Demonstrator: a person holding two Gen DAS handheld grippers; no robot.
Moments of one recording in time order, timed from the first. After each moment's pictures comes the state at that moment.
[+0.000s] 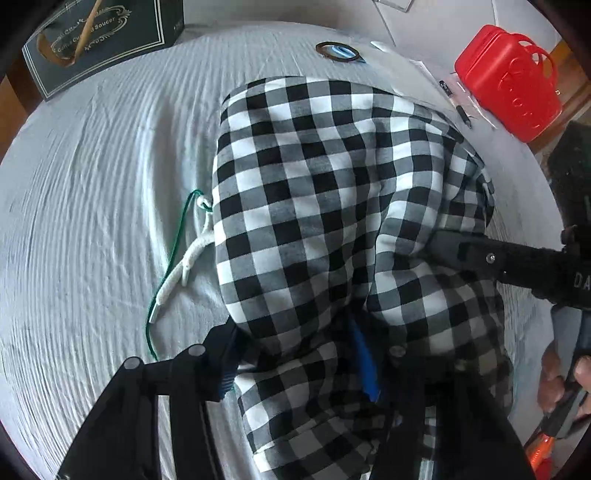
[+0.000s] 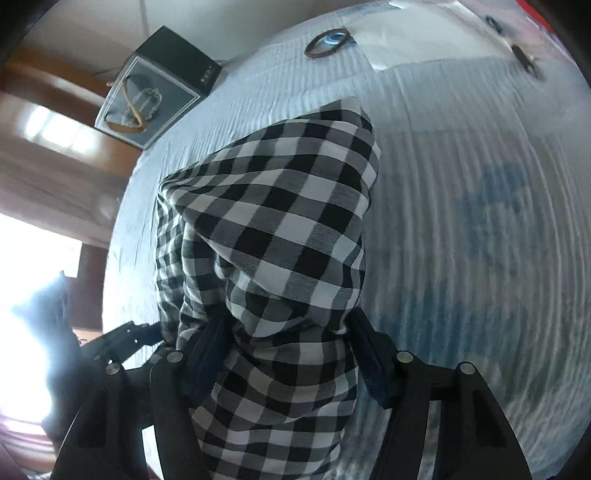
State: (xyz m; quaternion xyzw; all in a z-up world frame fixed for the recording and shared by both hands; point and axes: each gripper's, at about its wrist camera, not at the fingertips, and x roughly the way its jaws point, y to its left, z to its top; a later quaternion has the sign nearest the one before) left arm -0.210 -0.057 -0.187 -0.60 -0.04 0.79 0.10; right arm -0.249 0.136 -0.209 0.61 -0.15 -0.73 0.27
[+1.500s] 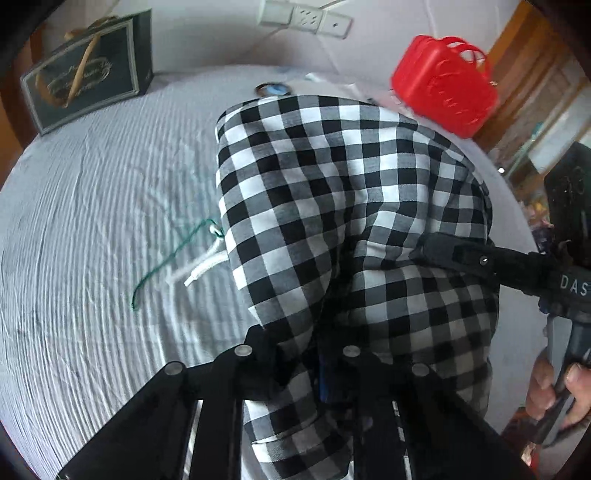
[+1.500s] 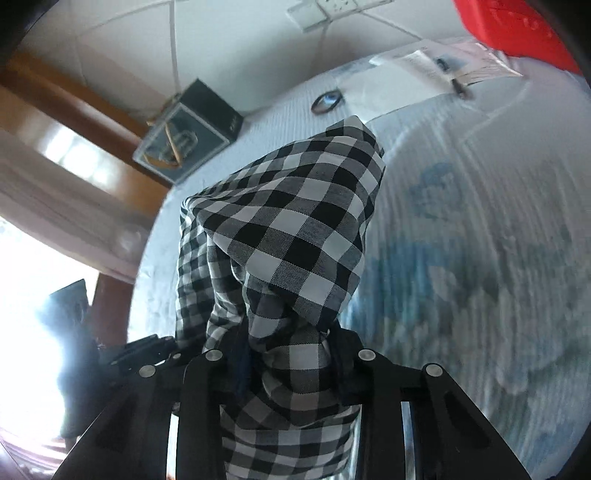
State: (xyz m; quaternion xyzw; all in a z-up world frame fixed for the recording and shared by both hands) left arm -0.141 -0.032 -0.114 -0.54 -0.03 0.82 0.18; right arm -0.152 0.180 -0.102 0.53 -0.19 -0.79 0.25
